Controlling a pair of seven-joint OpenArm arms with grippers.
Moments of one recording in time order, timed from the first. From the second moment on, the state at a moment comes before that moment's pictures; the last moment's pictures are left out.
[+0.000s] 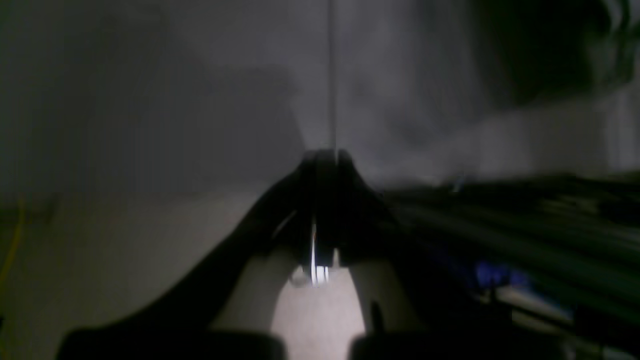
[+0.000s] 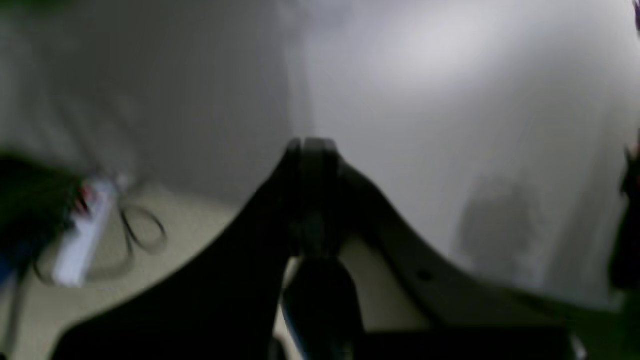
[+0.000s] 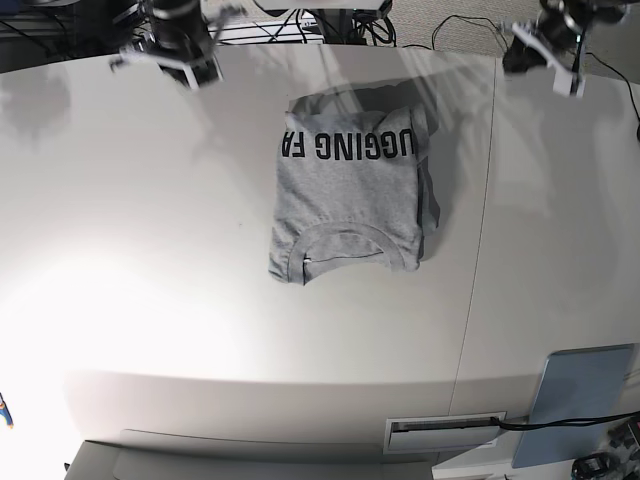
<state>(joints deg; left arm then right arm) 41.5 -9.1 -38.7 99.1 -43.9 -42.9 52.6 -50.0 29.8 -24.9 133.3 -27.4 -17.9 -57.2</state>
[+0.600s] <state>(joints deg) 45.9 -9.0 -38.7 82.5 -43.0 -42.9 49.5 -64.4 29.9 -7.0 122.4 -14.9 -14.1 -48.7</state>
